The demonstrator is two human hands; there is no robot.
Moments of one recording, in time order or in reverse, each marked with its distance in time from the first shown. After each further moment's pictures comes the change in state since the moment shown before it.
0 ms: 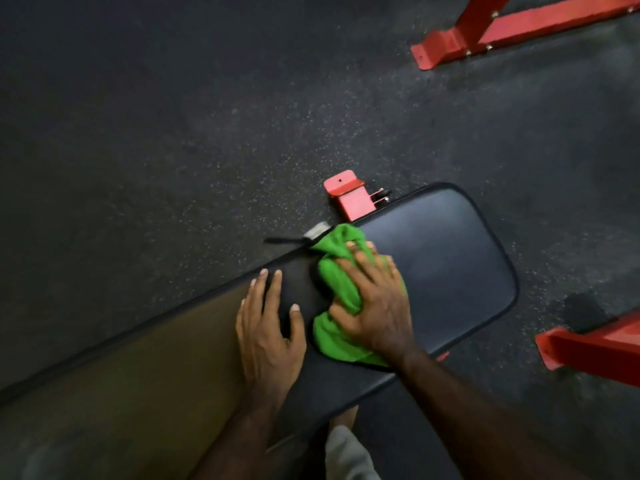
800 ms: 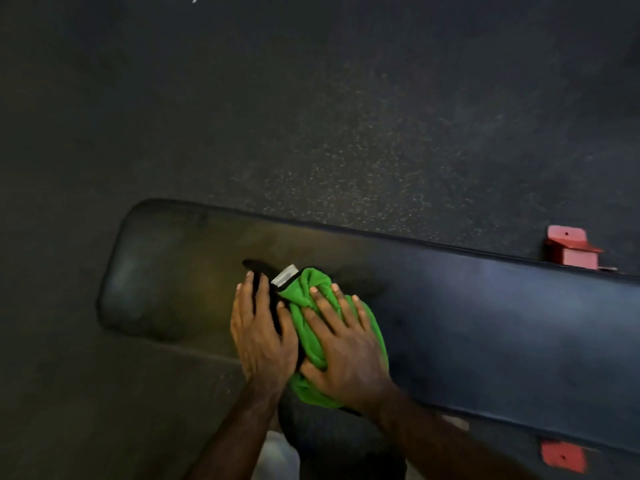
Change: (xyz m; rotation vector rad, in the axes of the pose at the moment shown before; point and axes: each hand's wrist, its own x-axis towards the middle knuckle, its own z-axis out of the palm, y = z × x) left_hand -0.164 -0.318 -0.207 0.049 0.432 -0.606; right_hand -0.155 -0.375 0.174 -0.056 -0.465 -0.797
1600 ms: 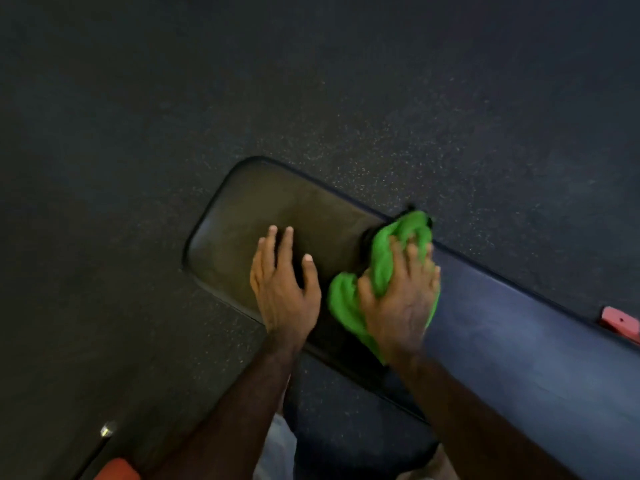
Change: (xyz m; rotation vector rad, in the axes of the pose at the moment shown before) left_hand 0.067 -0.078 -0.041 -0.080 0.146 -0.244; right_hand 0.119 -0.057 0.013 0.003 0.179 0.342
